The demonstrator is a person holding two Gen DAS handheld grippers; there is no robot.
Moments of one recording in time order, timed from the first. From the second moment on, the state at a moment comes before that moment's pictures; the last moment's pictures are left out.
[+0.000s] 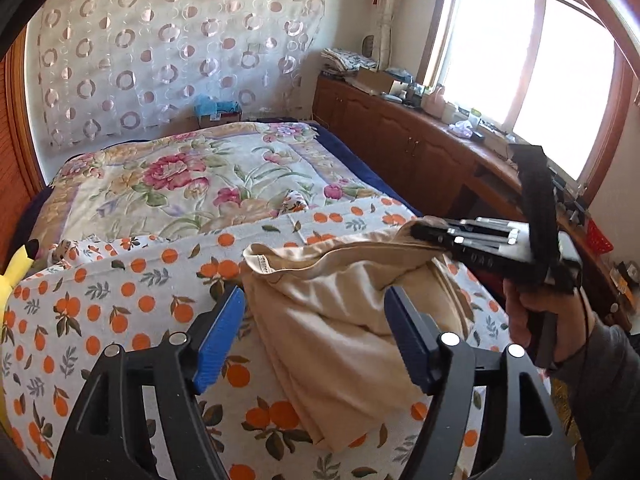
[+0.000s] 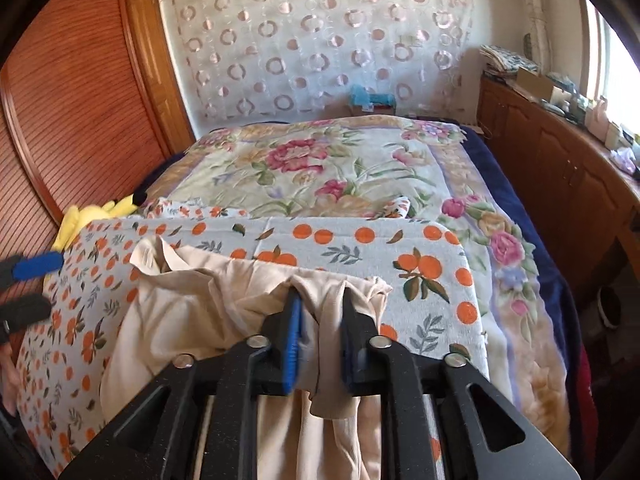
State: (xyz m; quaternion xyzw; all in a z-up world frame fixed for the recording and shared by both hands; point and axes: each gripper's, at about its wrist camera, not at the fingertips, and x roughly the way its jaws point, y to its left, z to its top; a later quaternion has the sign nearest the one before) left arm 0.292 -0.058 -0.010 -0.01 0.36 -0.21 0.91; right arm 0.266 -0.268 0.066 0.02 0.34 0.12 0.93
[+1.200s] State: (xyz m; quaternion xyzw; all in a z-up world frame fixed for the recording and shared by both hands) left arm 0.348 -0.073 -0.071 0.01 0.42 -0.20 0.88; right arm 0.310 -0.297 0.032 -0.02 0.36 0.09 0.93
